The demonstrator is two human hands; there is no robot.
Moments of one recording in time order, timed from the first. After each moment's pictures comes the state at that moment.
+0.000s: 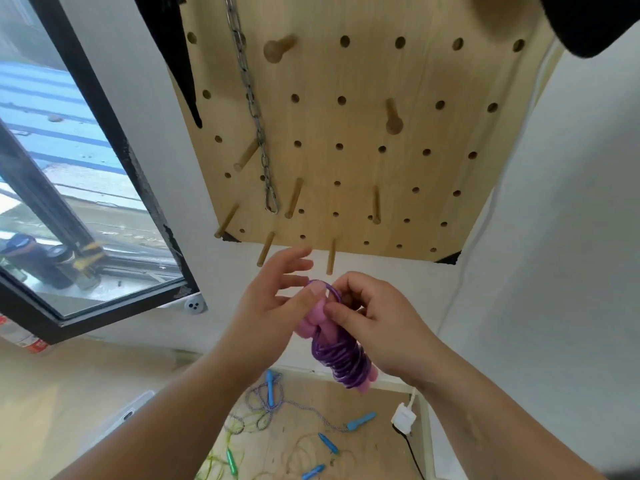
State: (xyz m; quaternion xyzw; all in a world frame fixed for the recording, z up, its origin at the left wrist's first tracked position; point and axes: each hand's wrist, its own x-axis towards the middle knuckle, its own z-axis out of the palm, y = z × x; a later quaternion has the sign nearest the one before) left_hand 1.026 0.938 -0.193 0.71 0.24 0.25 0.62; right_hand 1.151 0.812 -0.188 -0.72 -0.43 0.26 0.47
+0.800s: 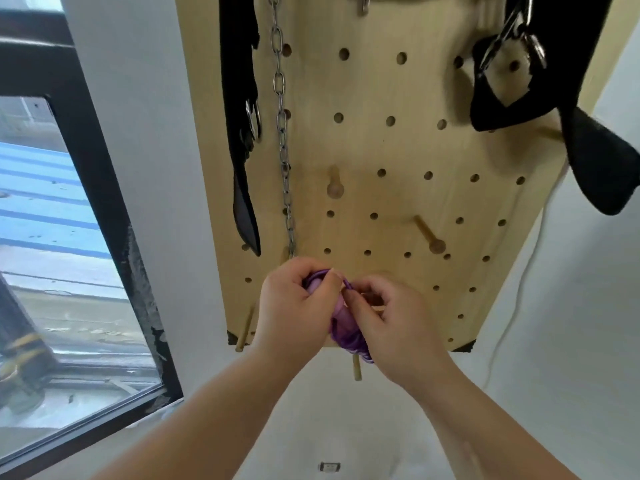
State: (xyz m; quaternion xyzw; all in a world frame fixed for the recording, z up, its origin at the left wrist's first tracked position) left_hand 1.077 1.068 -0.093 0.73 0.16 0.41 0.52; right_hand 1.141 0.946 -0.090 -0.74 -0.38 0.00 0.55
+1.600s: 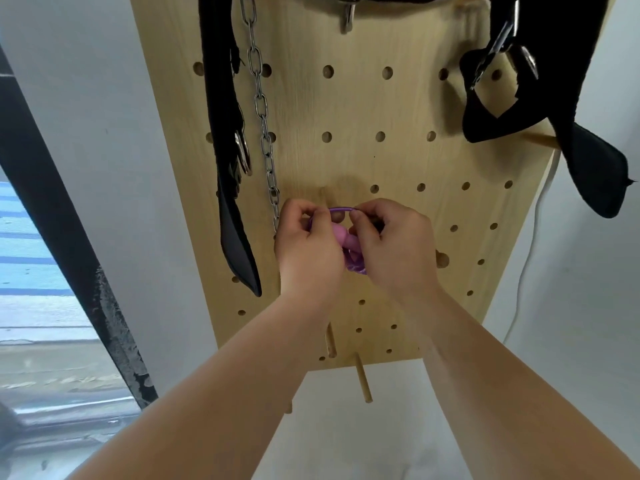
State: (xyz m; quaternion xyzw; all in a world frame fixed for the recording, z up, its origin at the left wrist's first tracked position) left_hand 1.146 1.100 -0.029 0.60 0.14 0.40 0.68; right_hand 1.216 1.017 -0.034 -0.76 -0.33 -0.27 0.49
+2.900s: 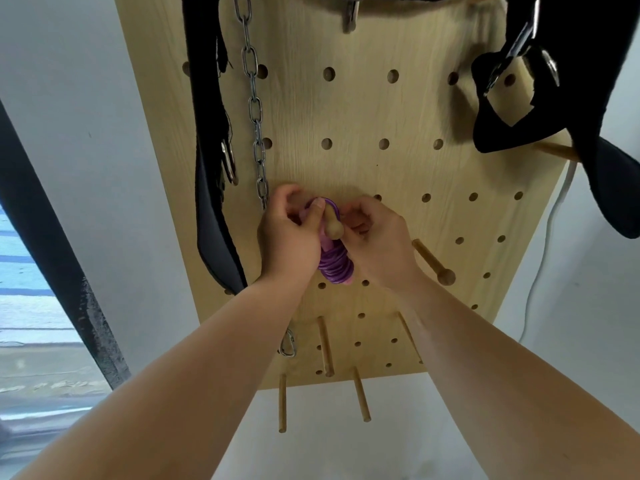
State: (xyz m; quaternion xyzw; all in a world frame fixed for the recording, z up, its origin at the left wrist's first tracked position) left_hand 1.204 1.161 -0.038 0.69 0.15 0.47 0.53; right_hand 1.280 1.048 -0.046 -0.73 -0.40 -0.20 0.51
